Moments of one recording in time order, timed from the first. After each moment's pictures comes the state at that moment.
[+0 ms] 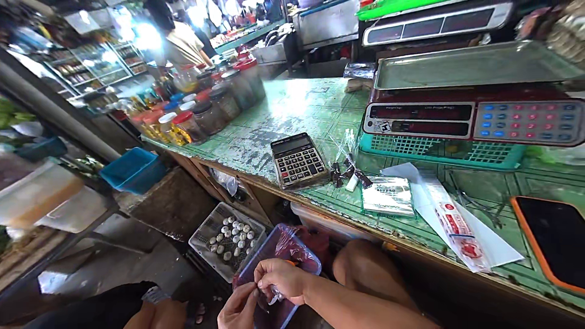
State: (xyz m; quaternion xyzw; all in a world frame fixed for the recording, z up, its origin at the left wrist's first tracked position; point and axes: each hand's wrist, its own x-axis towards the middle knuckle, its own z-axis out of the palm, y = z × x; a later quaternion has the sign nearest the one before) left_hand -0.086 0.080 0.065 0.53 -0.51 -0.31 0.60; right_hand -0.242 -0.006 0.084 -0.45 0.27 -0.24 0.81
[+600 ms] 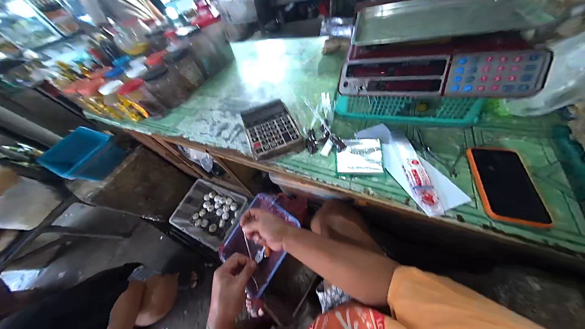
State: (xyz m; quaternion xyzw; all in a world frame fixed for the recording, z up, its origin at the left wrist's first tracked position) left_hand -0.086 0.078 0.078 0.58 -0.59 -0.40 0.40; right_hand -0.261 -0.022 0.103 -0.41 0.32 -0.34 0.78
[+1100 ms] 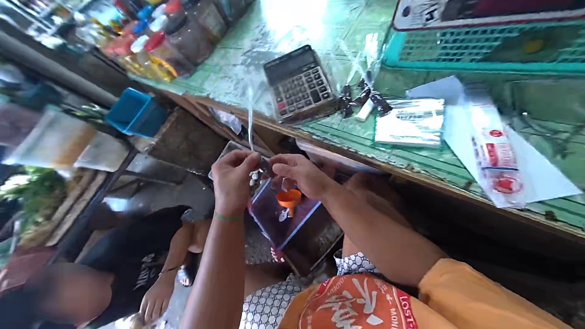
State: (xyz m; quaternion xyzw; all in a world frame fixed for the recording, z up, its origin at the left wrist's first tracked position) left_hand -0.135 -0.027 0.202 0.54 -0.58 -0.35 0.50; right_hand -0.305 -0.047 0.123 -0.47 0.22 -0.43 0.74
